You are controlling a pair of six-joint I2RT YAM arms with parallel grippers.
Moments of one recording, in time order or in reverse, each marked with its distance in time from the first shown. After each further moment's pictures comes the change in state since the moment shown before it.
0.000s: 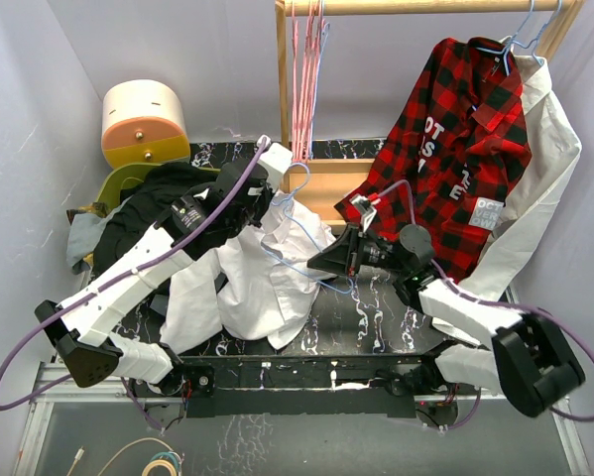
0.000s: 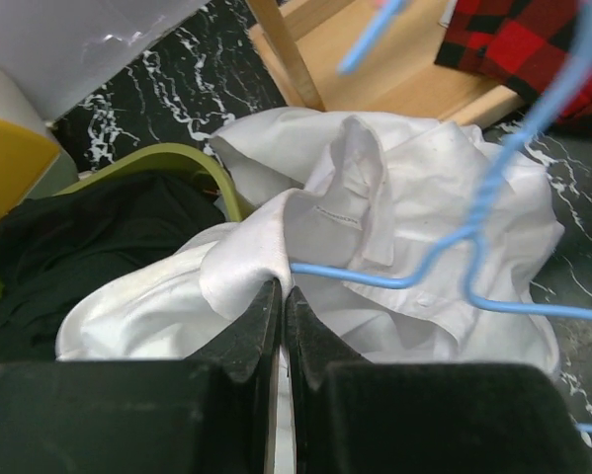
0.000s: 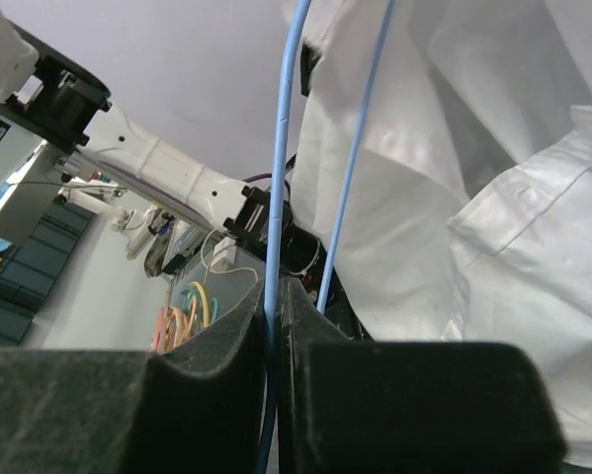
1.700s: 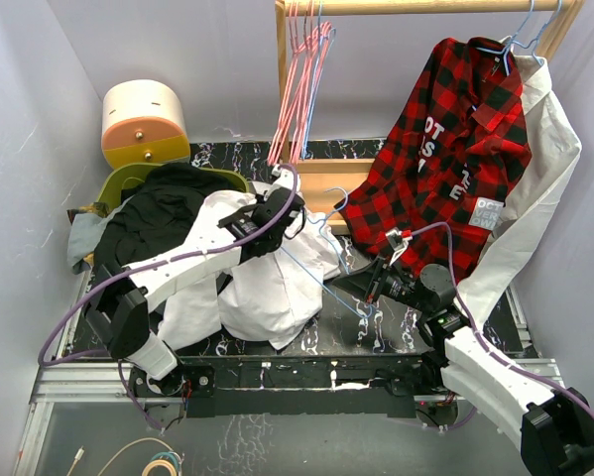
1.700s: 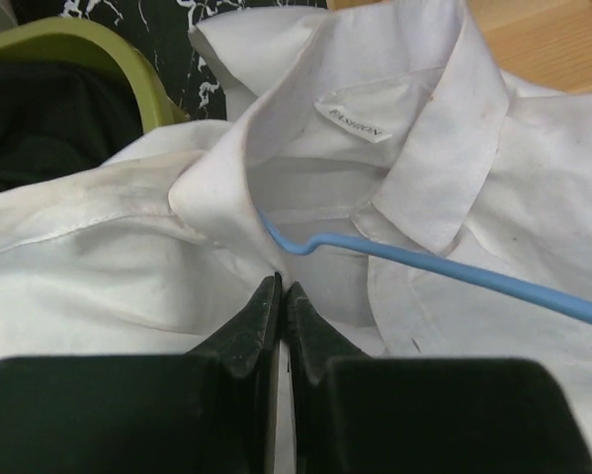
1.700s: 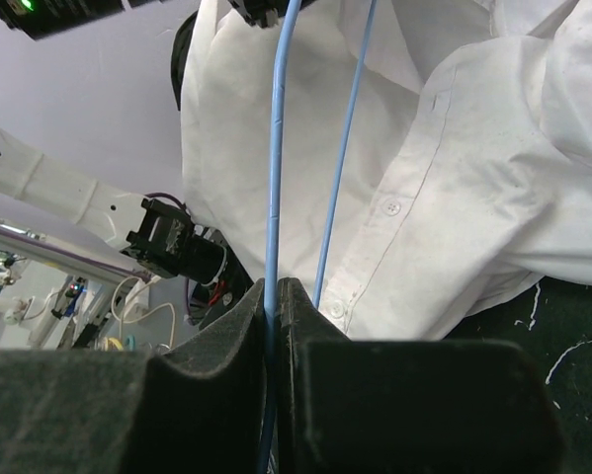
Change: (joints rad) left arm -0.005 0.220 -0.294 0.296 -0.236 -0.245; right arm -0.052 -0.404 -0.297 -0.283 0.269 -0.122
